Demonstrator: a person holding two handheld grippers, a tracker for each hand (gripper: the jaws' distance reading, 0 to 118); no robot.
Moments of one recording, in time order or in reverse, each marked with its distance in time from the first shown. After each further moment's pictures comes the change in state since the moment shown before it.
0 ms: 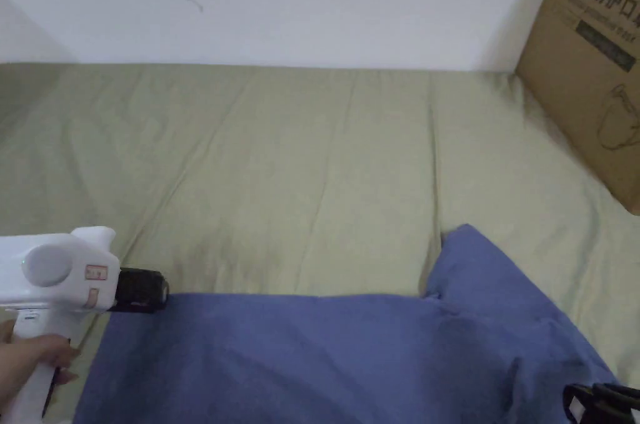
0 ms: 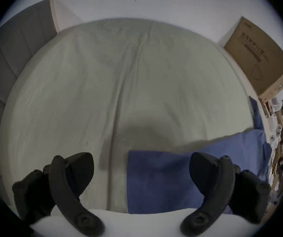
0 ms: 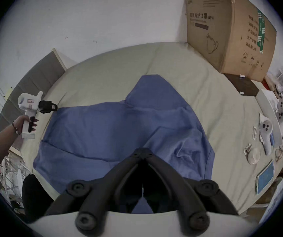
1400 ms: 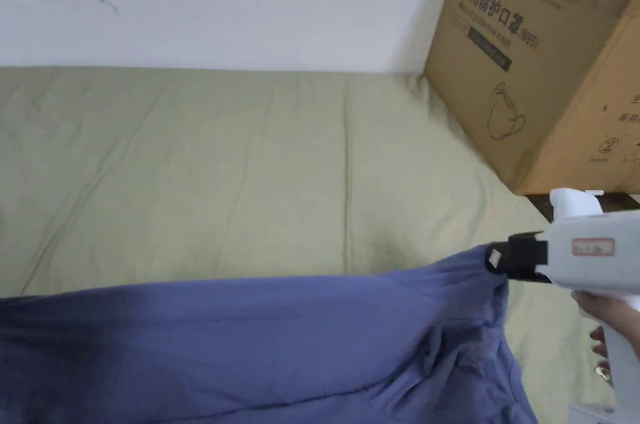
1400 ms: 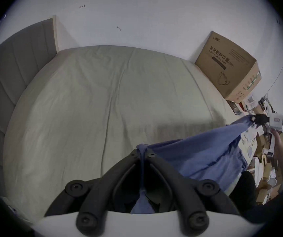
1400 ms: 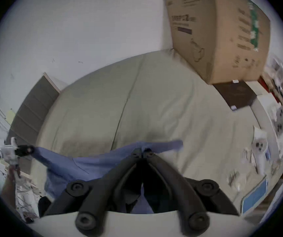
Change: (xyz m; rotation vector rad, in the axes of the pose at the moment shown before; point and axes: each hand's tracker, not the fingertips) left arm 0.004 -0.085 0.176 0.214 -0.188 -0.013; right arm 0.075 0.076 0.040 0.062 0.024 -0.147
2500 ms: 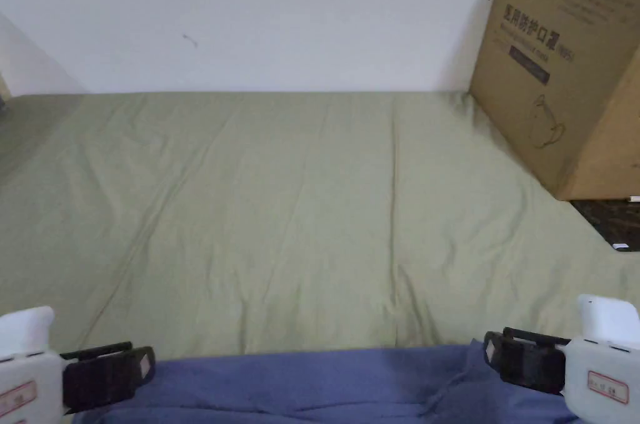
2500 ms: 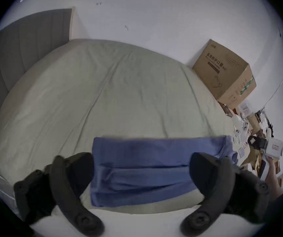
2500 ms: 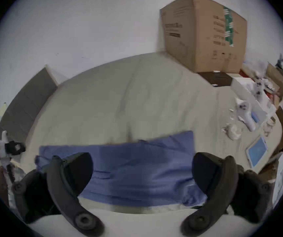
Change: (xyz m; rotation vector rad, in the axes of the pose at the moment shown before) left arm 0.063 -0.117 0.049 0.070 0.002 0.118; right arm -0.064 -0.137 0.044 0.059 -0.050 0.053
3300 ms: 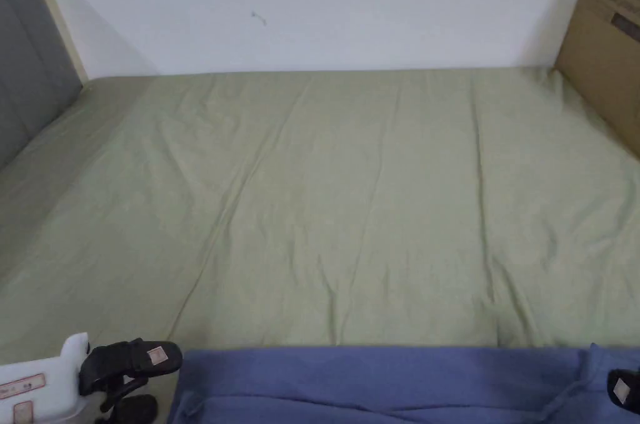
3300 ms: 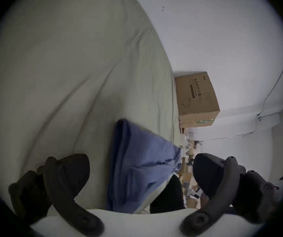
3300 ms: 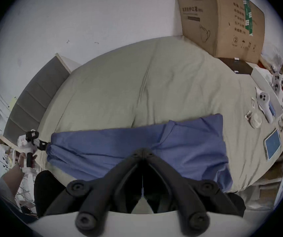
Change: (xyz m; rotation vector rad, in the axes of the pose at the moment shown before) left arm -0.205 -0.030 -0.095 -0.247 -0.586 0.590; right arm -0.028 -0.017 -0.013 -0.133 0.073 0.000
